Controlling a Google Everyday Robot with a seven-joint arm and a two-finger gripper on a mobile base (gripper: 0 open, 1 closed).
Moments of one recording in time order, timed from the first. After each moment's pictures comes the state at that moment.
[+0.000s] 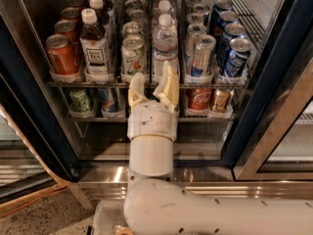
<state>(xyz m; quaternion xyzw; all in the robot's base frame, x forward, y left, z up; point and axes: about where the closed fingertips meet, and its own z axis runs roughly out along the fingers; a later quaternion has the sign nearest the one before) 0.507 -0.008 0.957 -0.13 0.54 -0.24 0.79</state>
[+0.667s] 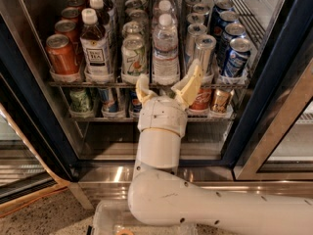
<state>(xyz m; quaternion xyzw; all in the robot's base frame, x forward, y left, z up) 0.519 -0.042 0.955 -0.08 0.56 -0.27 0.78</state>
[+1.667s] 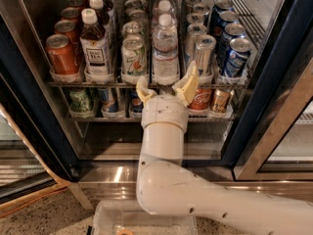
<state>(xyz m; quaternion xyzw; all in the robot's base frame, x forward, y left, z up) 0.537 -0.043 0.939 -0.09 0.60 -0.21 0.77</state>
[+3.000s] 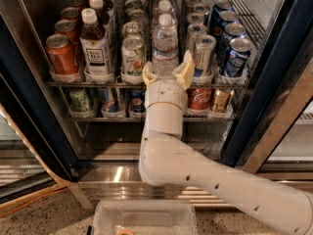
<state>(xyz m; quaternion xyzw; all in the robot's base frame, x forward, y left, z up) 0.592 -0.051 0.934 -0.07 0.61 -0.20 0.77</state>
